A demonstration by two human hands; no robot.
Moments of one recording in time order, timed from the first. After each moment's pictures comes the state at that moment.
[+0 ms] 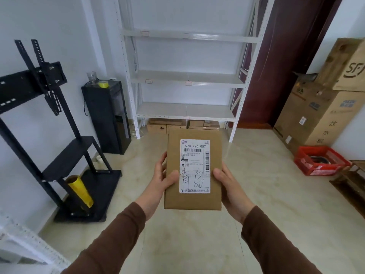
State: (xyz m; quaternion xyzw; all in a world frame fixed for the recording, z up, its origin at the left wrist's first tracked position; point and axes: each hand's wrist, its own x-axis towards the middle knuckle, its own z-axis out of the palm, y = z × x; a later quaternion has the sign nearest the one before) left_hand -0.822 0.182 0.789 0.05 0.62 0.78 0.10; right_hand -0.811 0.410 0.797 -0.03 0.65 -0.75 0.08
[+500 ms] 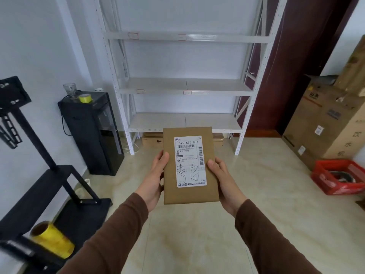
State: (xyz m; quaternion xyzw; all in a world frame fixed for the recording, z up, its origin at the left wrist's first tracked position) left_hand -1.161 0.190 0.798 0.00 0.60 0.79 0.11; right_hand -1.154 0.405 0.782 0.05 0.63 -0.77 0.06
